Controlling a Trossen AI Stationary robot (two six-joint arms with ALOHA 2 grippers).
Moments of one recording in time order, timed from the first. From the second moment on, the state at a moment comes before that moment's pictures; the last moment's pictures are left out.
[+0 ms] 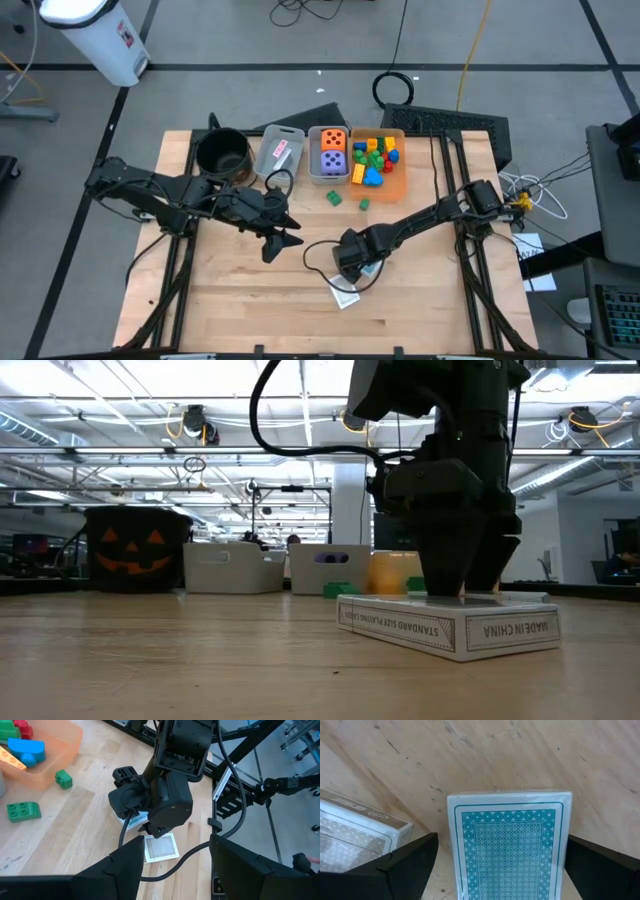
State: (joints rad) left arm -0.24 1.32 1.32 -0.56 -0.05 -0.61; right arm 0.28 1.93 1.27 -0.77 0.02 1.00
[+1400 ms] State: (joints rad) left arm -0.24 1.32 1.32 -0.56 -0.06 -0.61; right arm 0.28 1.92 1.26 -0.83 -0.03 0.89
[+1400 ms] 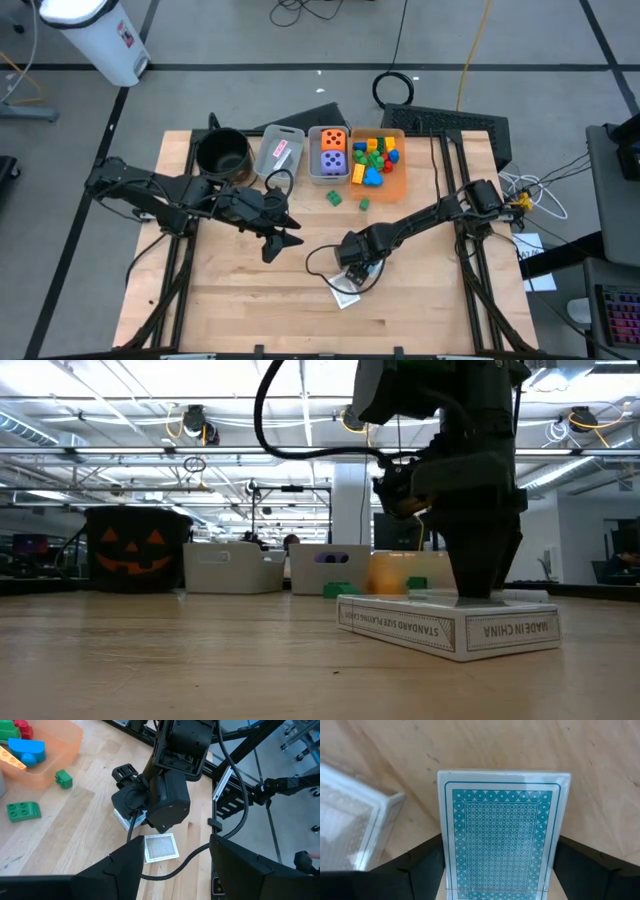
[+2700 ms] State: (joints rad) left arm 0.02 1.64 1.32 -0.08 0.37 -1.14; right arm 0.26 1.39 1.27 -0.74 0.18 0.68
